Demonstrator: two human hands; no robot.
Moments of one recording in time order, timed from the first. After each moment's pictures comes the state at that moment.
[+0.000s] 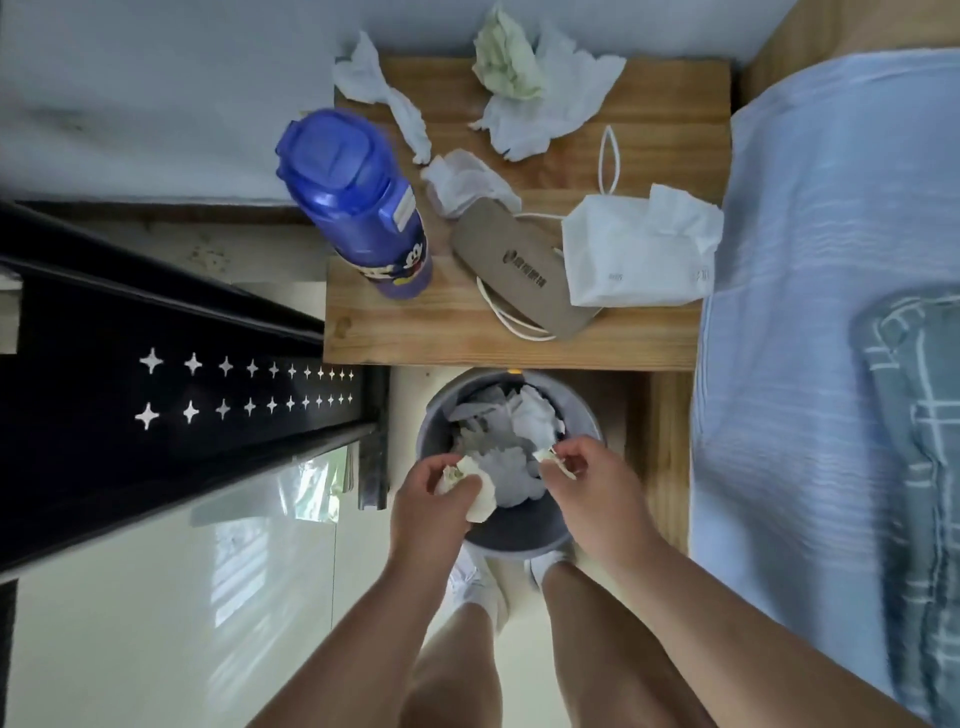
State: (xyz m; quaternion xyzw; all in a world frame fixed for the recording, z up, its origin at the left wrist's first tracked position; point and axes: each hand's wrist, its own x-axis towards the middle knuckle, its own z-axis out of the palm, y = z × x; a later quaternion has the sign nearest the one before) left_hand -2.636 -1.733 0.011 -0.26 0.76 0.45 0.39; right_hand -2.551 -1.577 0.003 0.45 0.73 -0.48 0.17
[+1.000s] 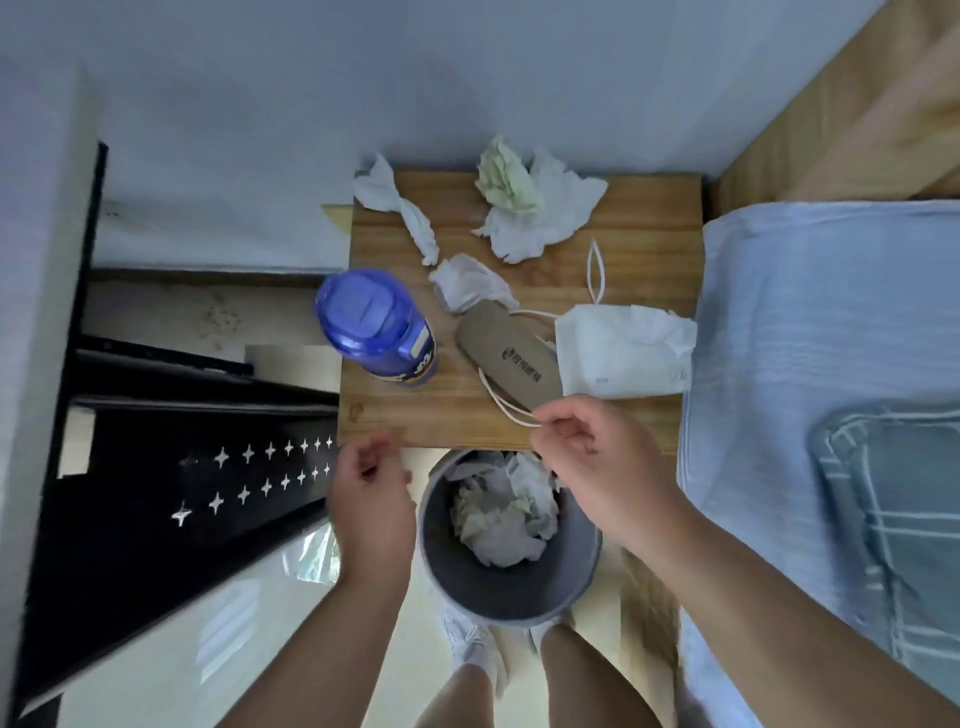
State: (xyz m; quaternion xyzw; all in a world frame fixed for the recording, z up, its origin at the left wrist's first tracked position) left_hand -2.728 -1.713 0.042 -0.26 0.79 0.53 0.18; right_hand -2.646 -1.512 0.090 0.36 0.74 -0.56 0.11
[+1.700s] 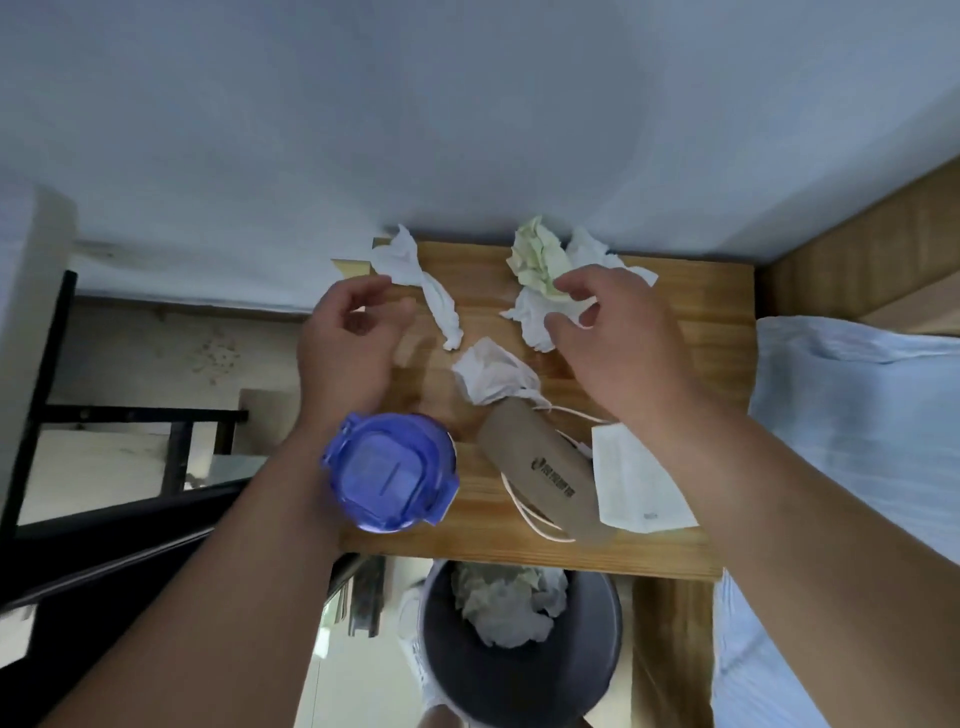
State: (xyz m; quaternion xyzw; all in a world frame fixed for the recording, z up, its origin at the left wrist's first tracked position) left_hand -2.944 -1.638 0.040 -0.04 0.84 0.52 0.16; right_hand -2.836 -1.429 0.077 0.30 0.88 -0.36 0.01
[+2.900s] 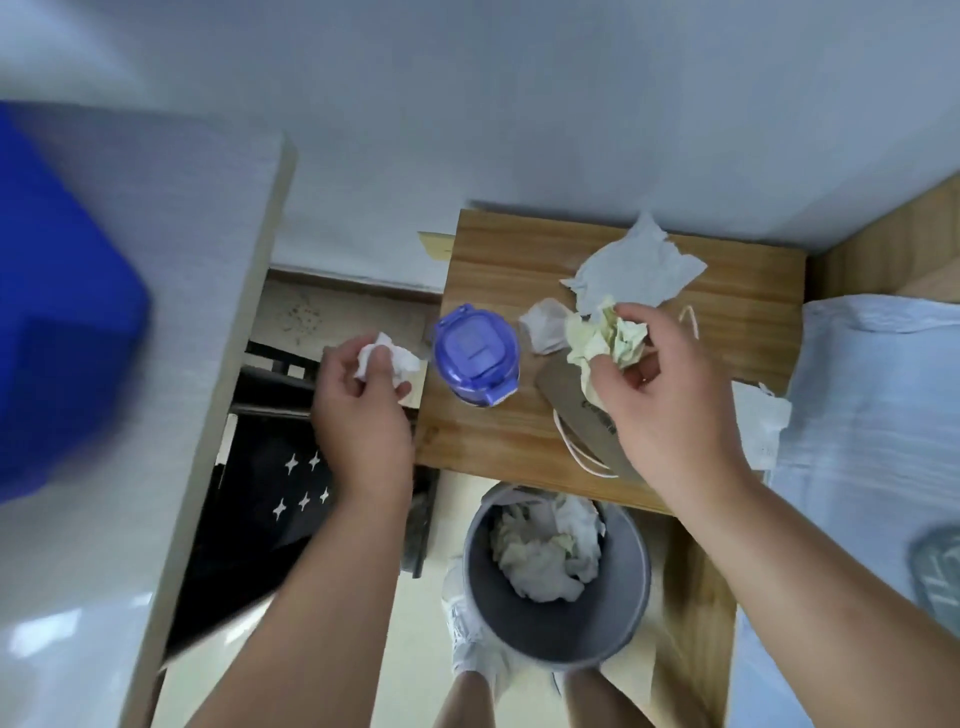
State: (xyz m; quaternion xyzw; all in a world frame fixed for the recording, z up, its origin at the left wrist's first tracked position) left_hand -2.842 -1.707 0.093 -0.23 0.73 0.64 -0.01; right_hand -2.749 -1.494 0.118 0.30 0.85 -0.43 -0.05
